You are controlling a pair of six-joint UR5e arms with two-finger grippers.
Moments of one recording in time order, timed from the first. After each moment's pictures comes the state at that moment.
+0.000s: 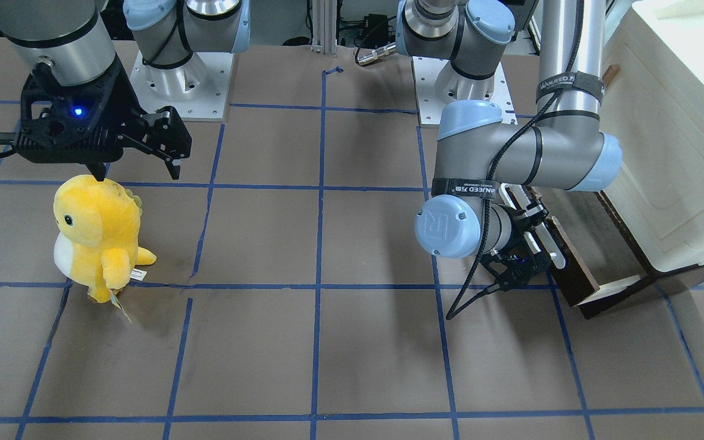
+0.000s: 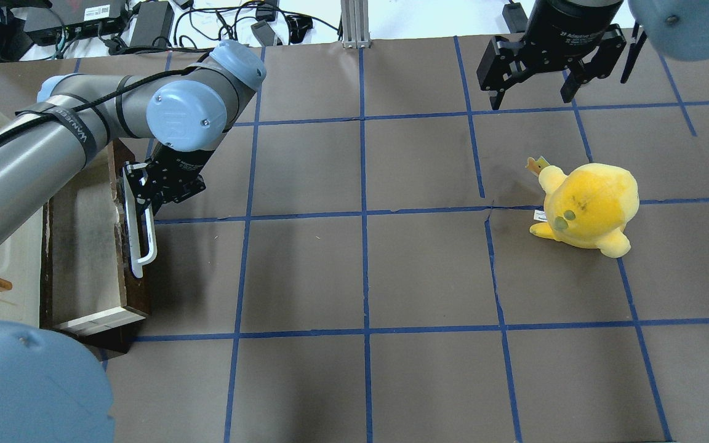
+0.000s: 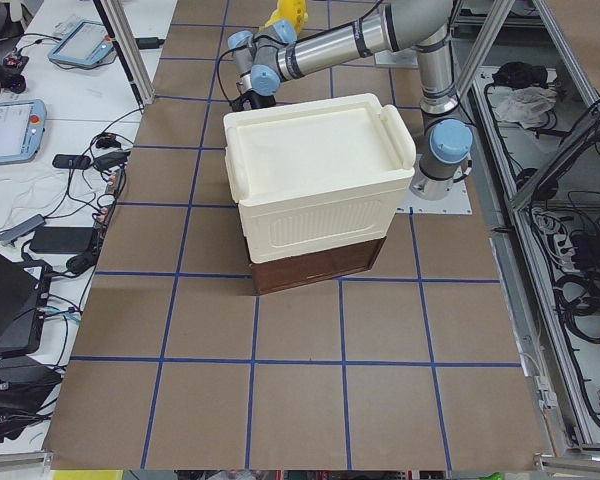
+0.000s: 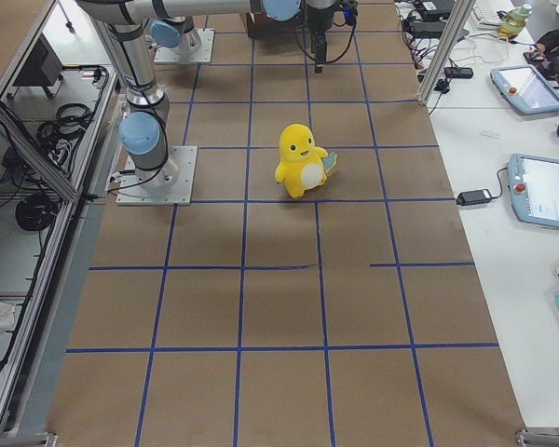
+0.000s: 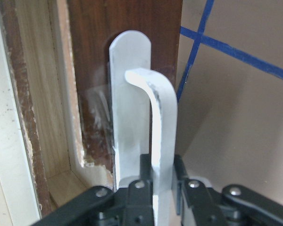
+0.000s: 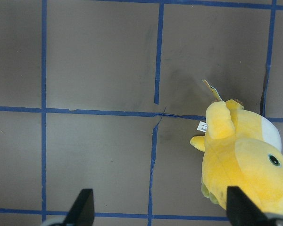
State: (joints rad) left arm -1.68 -2.01 -1.57 -1.71 2.27 -0.72; right arm 1.60 -1.48 1.44 -1.57 -1.58 -0.02
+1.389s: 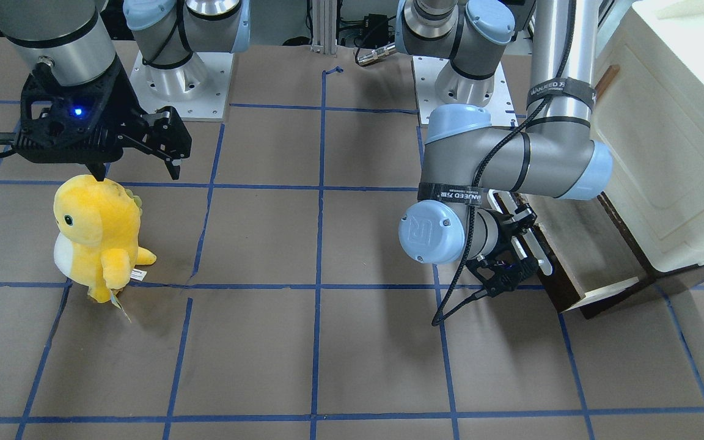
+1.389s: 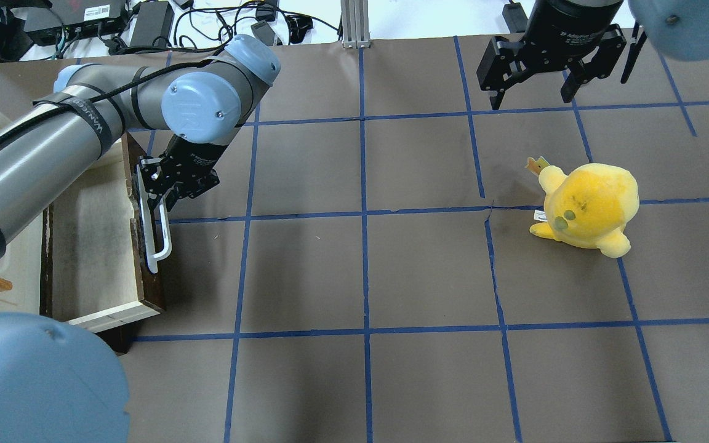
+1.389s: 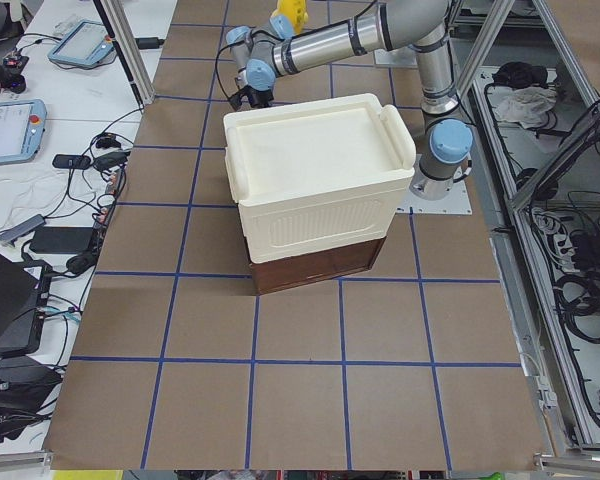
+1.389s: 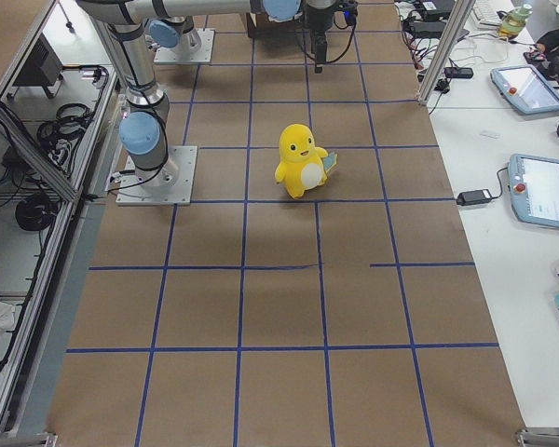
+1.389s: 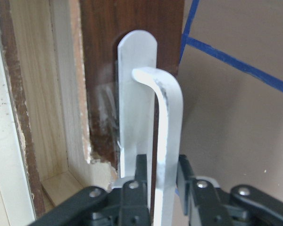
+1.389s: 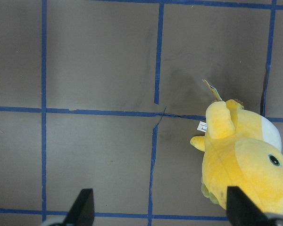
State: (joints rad) left arm -1.70 -2.03 -1.53 -1.73 2.25 -0.74; right arm 1.60 -1.48 1.44 -1.57 -1.58 -0.02
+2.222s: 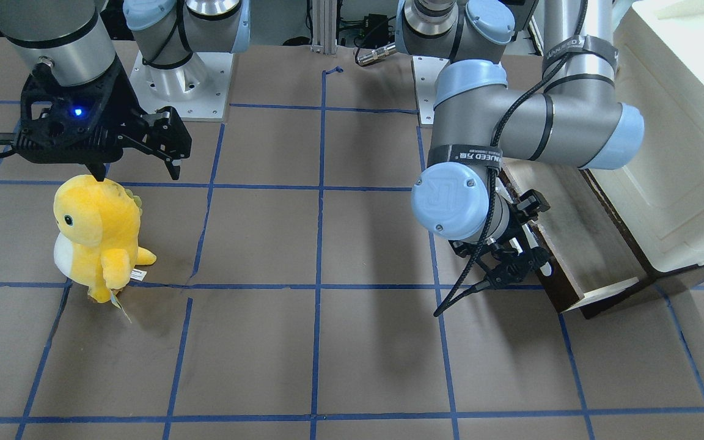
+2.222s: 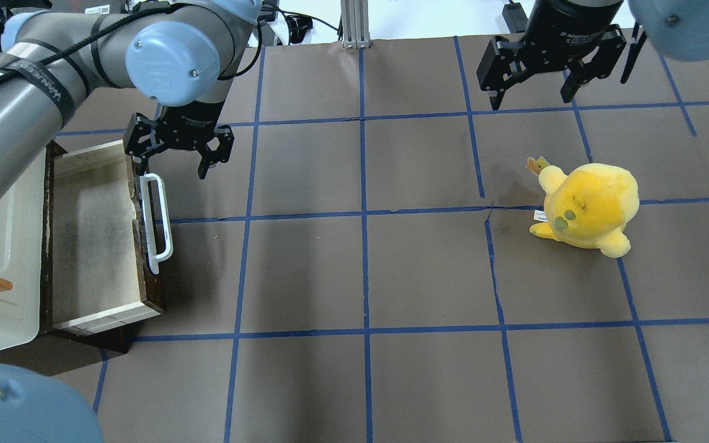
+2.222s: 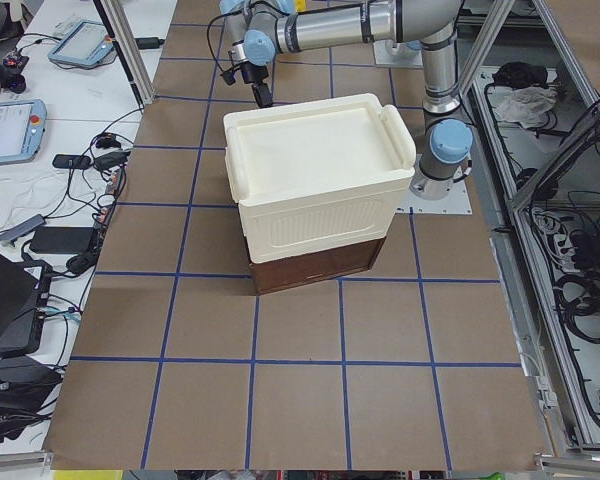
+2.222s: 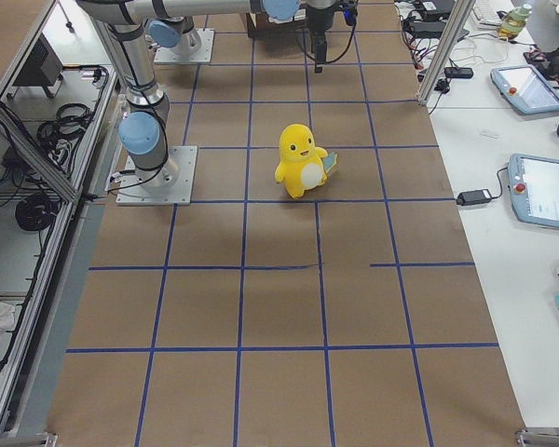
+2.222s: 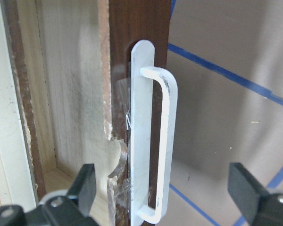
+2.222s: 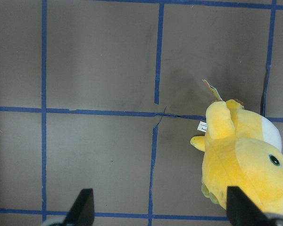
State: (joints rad) left arm -1.70 -1.95 -1.40 -1.74 2.04 -0.54; right arm 1.60 -1.48 1.44 -1.57 -1.58 -0.02
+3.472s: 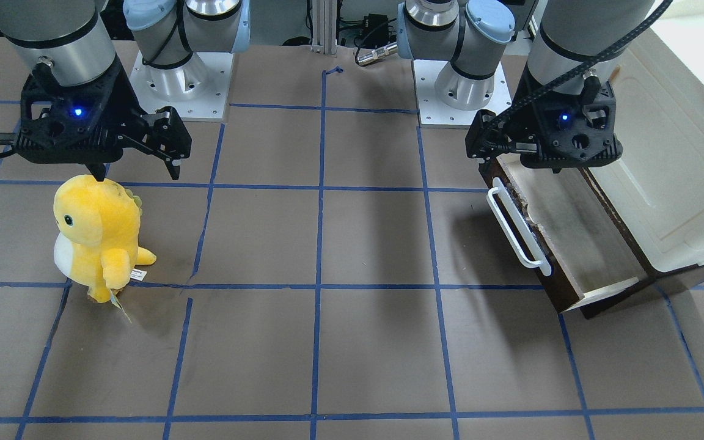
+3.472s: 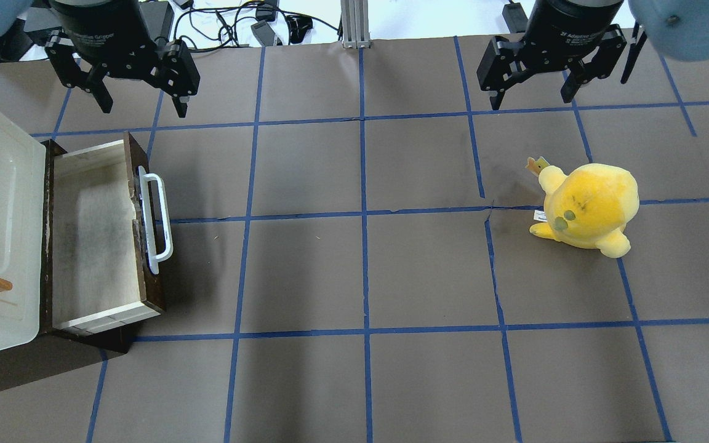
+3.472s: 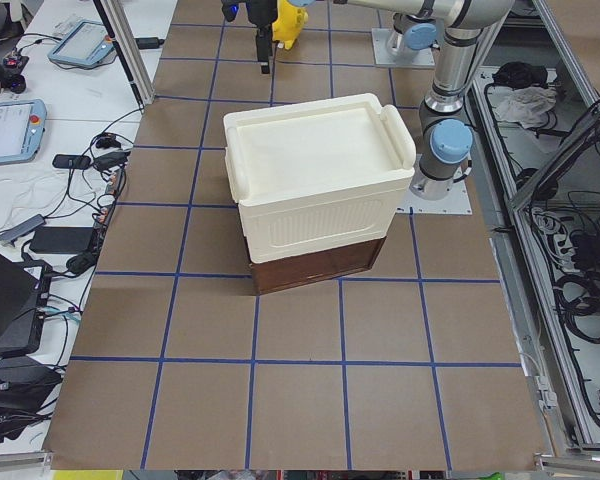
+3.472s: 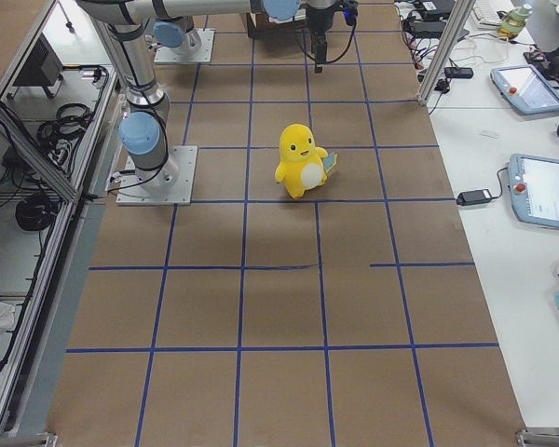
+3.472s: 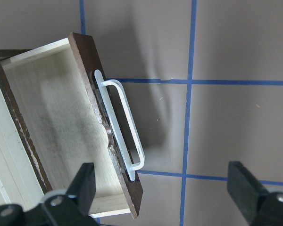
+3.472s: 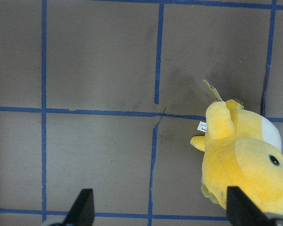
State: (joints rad) left arm -1.59 -1.69 -1.36 -1.71 1.69 0.01; right arm 1.60 -1.48 1.44 -1.57 -1.58 -0.02
